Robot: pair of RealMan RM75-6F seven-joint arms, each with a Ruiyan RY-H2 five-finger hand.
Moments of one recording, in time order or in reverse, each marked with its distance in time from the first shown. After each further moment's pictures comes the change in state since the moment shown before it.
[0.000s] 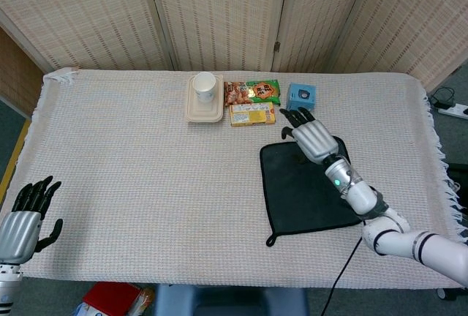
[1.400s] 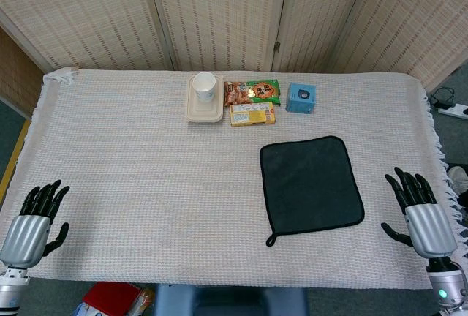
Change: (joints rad) left arm 0.008 -0.039 0.018 0.011 0.041 0.019 0.094; right arm -0.722 0.242 -0.254 -0.283 -0.285 0.762 0.086
